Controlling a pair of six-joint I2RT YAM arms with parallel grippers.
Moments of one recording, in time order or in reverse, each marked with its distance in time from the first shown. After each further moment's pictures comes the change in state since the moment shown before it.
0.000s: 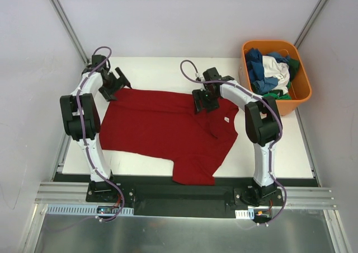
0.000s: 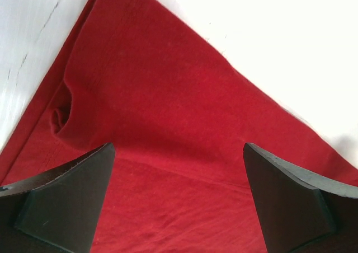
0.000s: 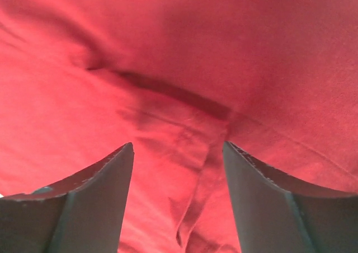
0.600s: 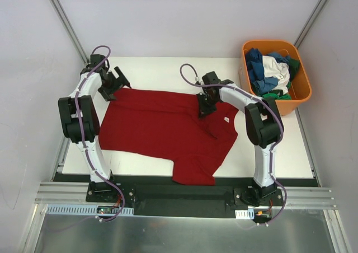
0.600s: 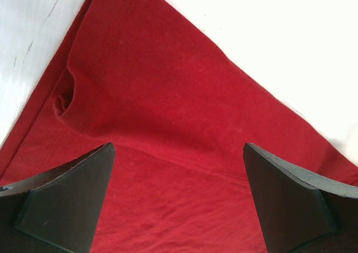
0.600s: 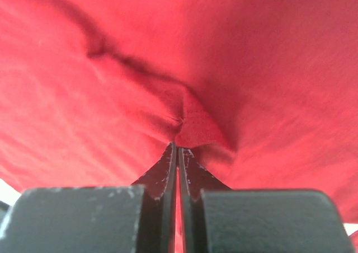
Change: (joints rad) left arm 0.000 -0.046 -0.027 -0.006 -0.003 0.002; right arm 0.004 -0.005 -0.060 0.030 -0.037 0.048
